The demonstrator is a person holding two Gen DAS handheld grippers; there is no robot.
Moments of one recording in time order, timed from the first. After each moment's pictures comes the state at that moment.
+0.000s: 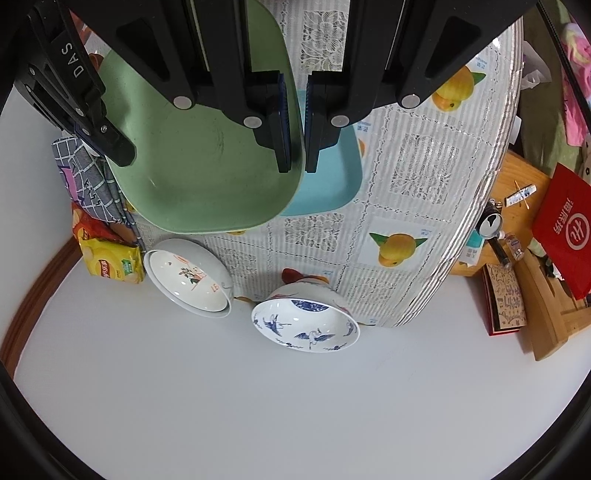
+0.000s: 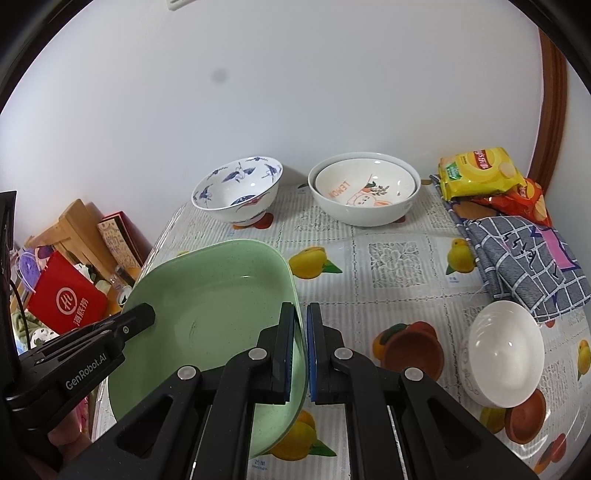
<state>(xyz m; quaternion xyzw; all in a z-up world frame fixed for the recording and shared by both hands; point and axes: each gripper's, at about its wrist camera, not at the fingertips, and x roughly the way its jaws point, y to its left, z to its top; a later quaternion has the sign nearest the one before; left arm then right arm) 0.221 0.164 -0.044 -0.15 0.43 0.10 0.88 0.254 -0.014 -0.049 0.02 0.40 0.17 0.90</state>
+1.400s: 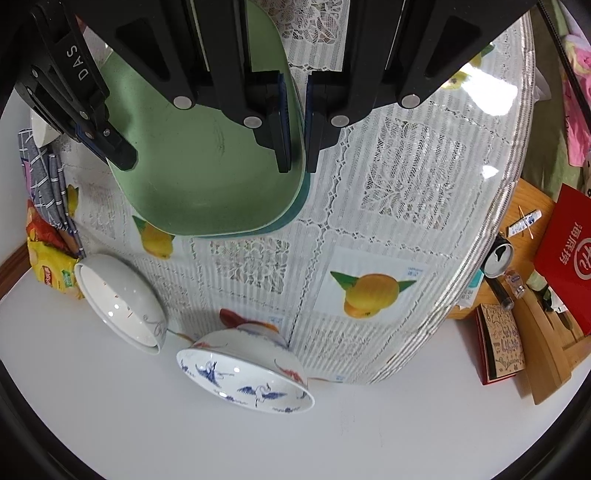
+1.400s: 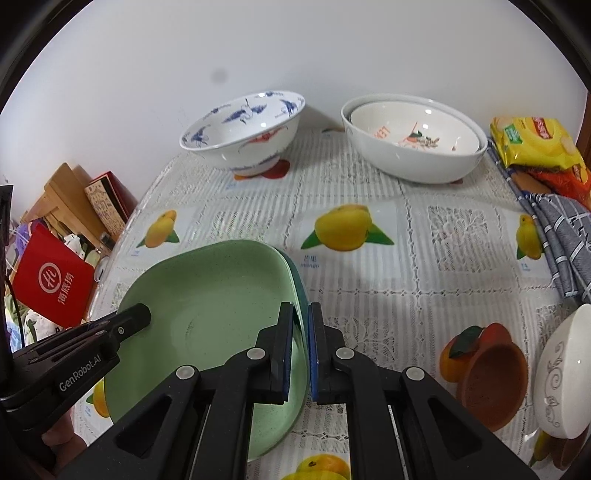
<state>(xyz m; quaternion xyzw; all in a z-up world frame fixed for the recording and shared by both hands) 0.265 0.214 -0.126 -0.16 0.50 0.13 0.84 0.309 0.043 -0.131 0.00 0.47 0.19 0.86</state>
